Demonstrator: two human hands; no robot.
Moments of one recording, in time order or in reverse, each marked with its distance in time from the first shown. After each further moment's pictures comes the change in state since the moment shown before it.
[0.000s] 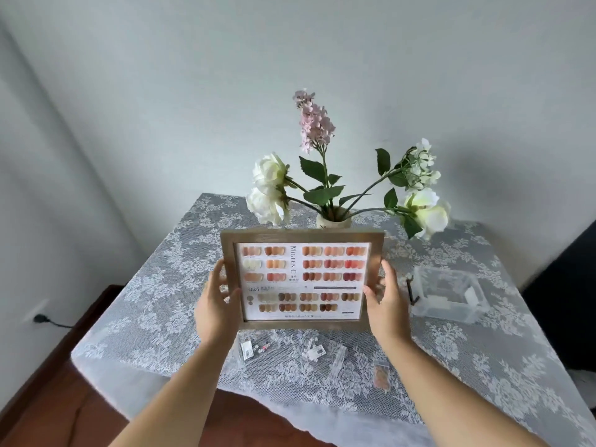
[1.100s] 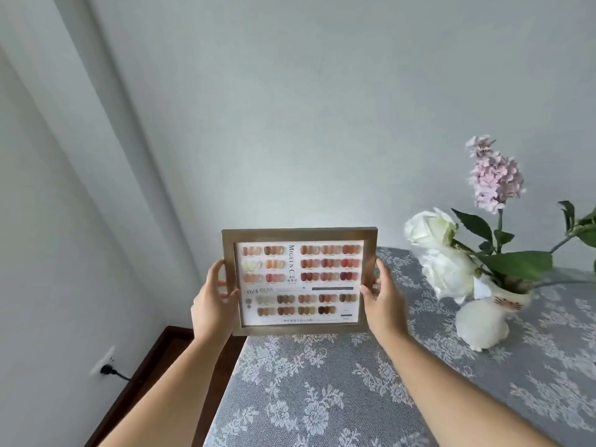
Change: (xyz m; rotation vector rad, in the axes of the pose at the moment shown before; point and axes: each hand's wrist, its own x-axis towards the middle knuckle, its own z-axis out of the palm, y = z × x) left_hand 0.265 -0.107 -0.188 0.083 0.049 0.015; right_hand 0.046 -0.204 0.278 0.031 -0.053 -0.086
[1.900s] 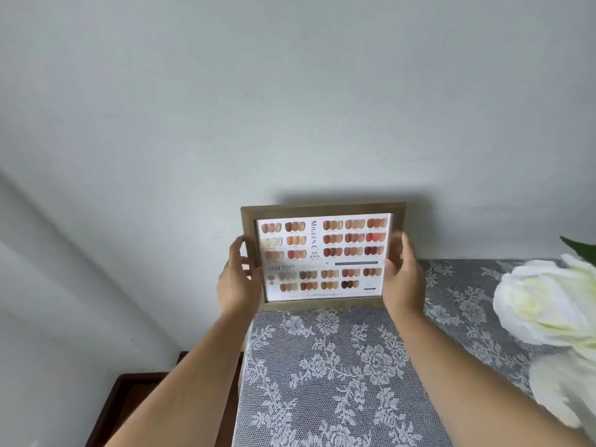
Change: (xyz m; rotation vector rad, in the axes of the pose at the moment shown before) left_hand 0.219 0.011 0.201 -0.059 -0.238 0.107; right_hand 0.199 0.071 0.103 -0.112 0.280 0.270
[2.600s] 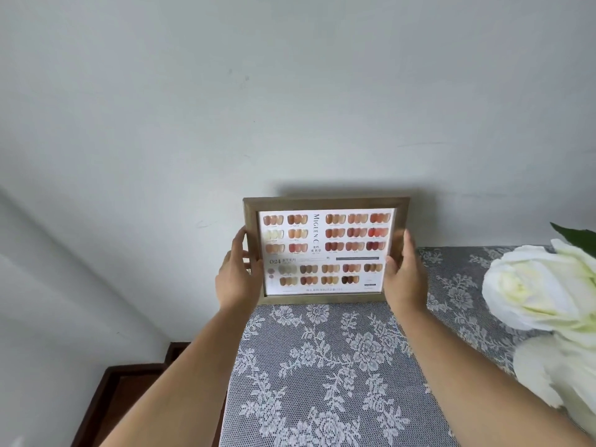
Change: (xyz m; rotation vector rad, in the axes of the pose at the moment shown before) left_hand -0.005 -0.003 0.021 0.101 -0.025 0.047; right_hand 0.002 0.031 -0.009 -0.104 -0.015 -0.027
